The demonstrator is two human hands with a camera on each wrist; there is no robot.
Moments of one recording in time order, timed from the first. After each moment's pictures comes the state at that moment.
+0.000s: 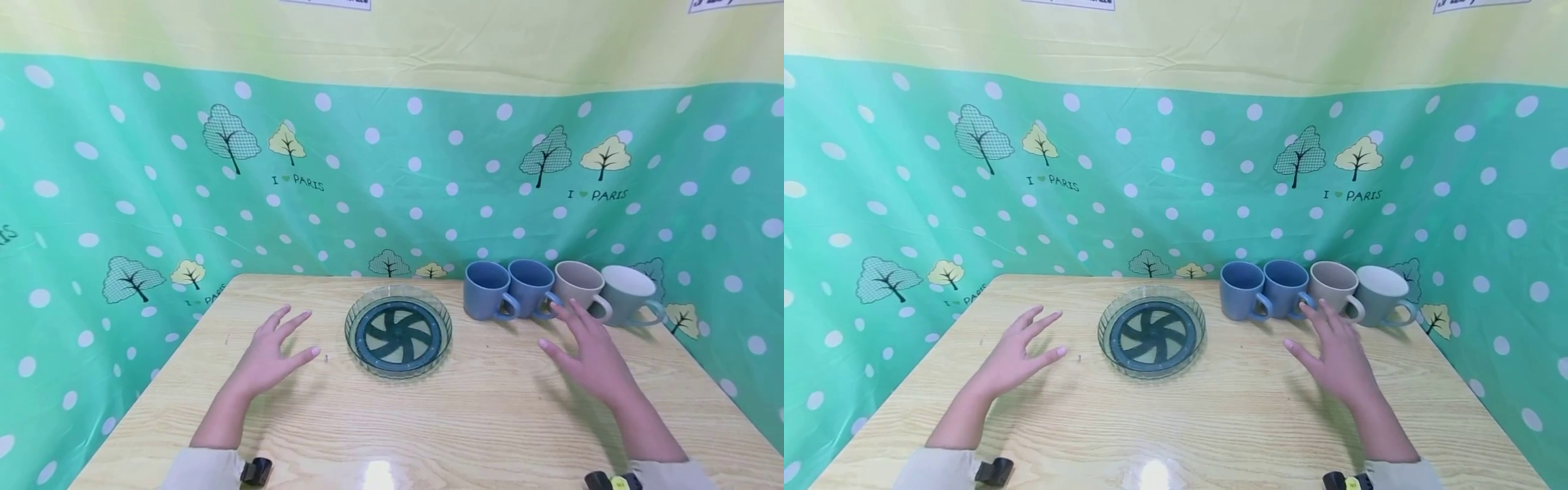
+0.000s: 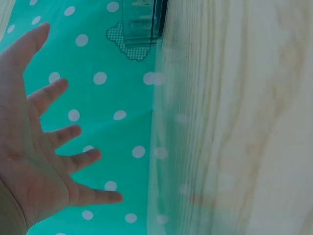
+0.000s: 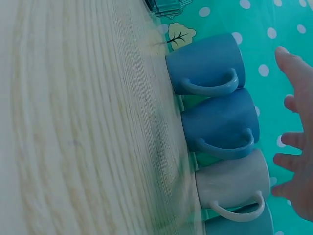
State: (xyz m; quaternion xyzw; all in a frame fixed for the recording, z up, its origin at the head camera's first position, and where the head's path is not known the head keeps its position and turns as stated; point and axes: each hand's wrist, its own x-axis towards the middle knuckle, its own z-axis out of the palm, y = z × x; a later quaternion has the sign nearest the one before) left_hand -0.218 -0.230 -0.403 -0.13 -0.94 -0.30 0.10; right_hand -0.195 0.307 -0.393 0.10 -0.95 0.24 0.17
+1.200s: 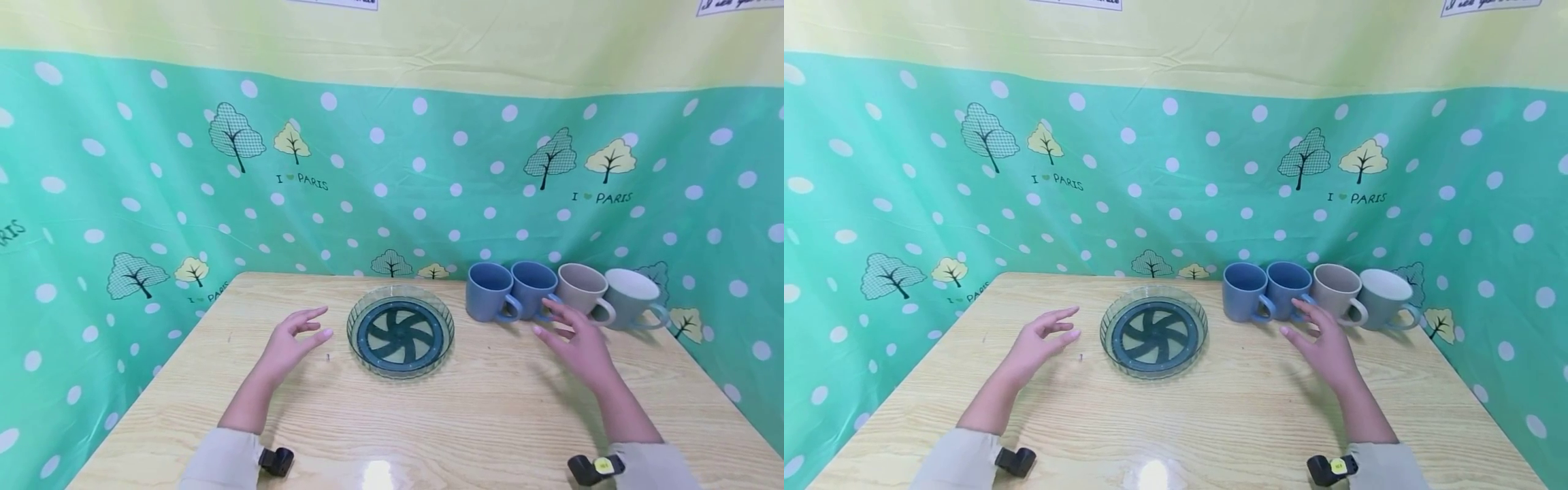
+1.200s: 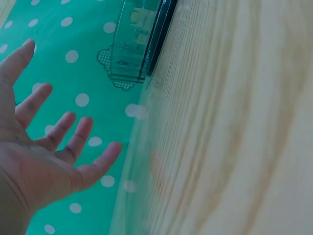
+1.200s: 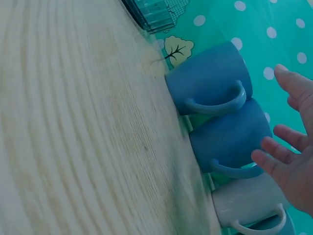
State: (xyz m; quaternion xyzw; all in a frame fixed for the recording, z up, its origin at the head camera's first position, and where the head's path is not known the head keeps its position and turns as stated) left_hand -0.239 -0.209 -0.413 -0.08 -0.84 -0.54 0.03; right_hand -0.223 0.293 -0.400 0.11 -0.88 0.41 0.19
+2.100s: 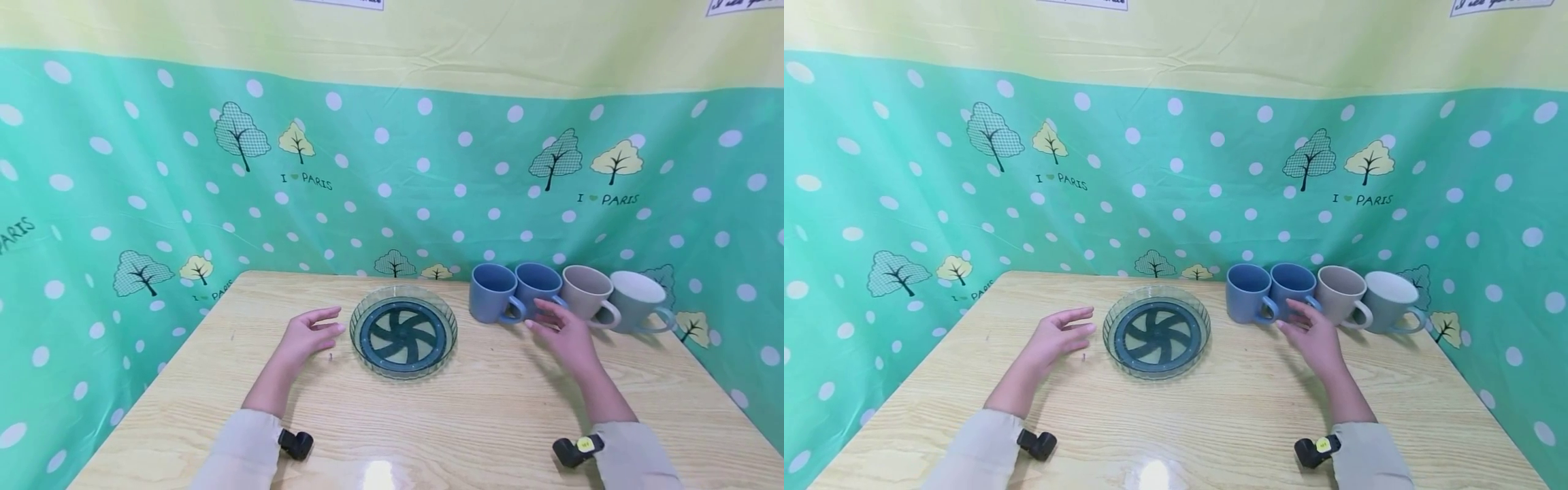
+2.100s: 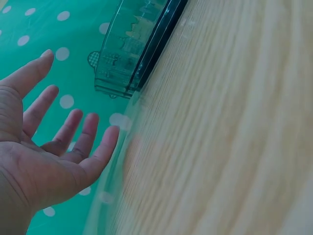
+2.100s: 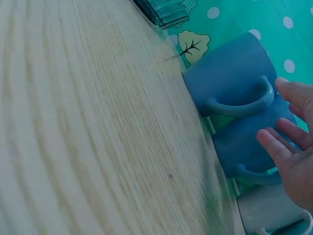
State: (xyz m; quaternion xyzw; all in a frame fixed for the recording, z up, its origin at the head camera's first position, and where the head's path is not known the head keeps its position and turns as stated) left_hand -0.266 -0.193 -0.428 -0.01 -0.72 -0.69 -0.05; right_hand -0.249 0.285 -0.412 0.05 -0.86 0.50 0.13
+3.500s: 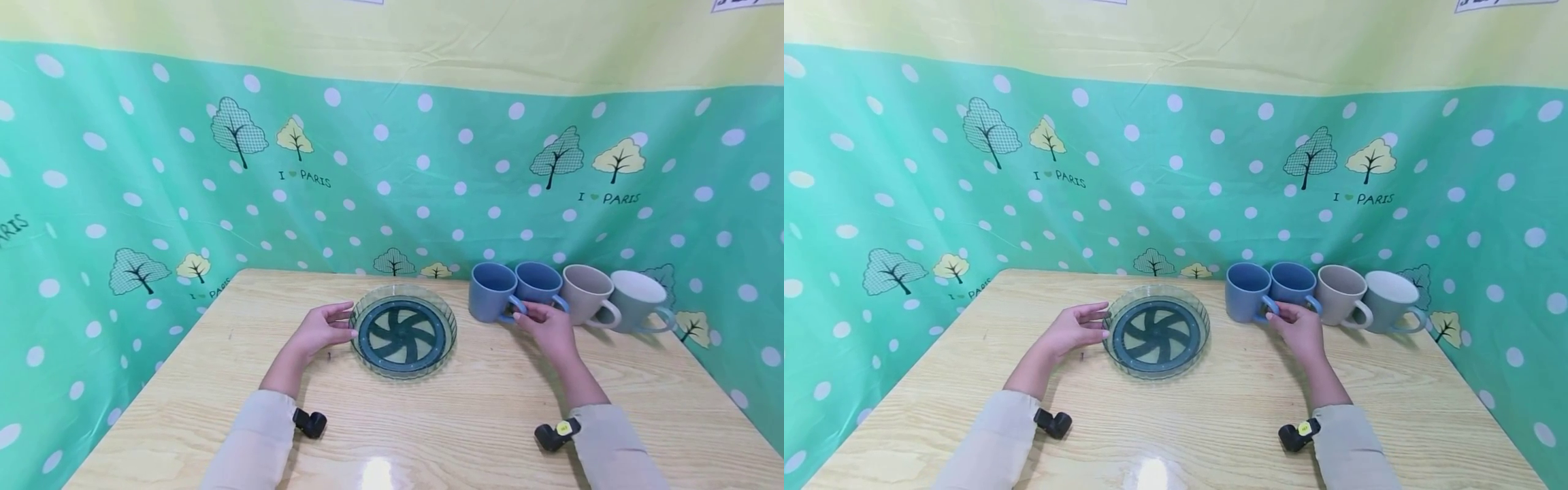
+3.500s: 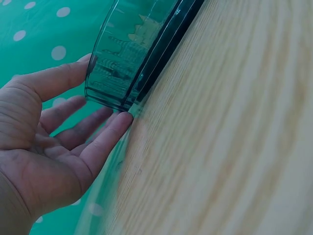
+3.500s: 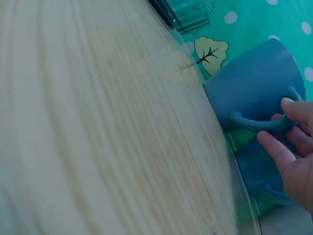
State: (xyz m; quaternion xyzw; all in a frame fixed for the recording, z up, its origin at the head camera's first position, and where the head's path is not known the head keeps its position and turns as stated) left_hand -0.298 -0.179 -0.440 -0.06 -0.75 -0.65 -0.10; right_hand -0.283 0.270 -0.429 -0.02 -0.84 0.54 0.12
